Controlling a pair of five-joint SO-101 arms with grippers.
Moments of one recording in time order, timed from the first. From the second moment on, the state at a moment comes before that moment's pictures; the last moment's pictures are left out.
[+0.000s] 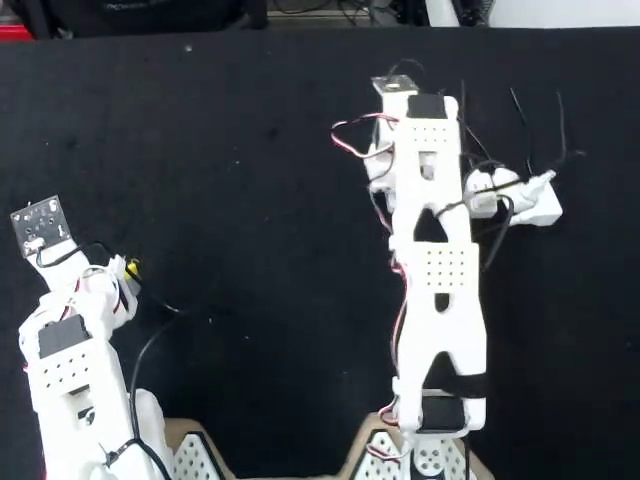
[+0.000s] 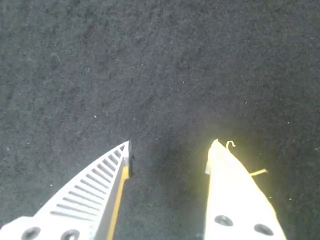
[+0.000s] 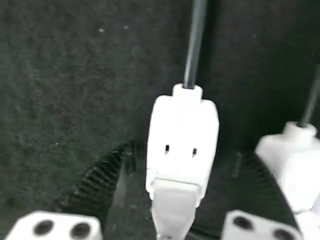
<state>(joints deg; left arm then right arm) -29.5 -59.5 74.4 44.0 -0.9 -0.4 66.2 -67.8 99.5 8.0</state>
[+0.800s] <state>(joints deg) -29.5 -59.5 75.6 43.6 -0.9 1.1 -29.8 -5.0 96.5 15.3</state>
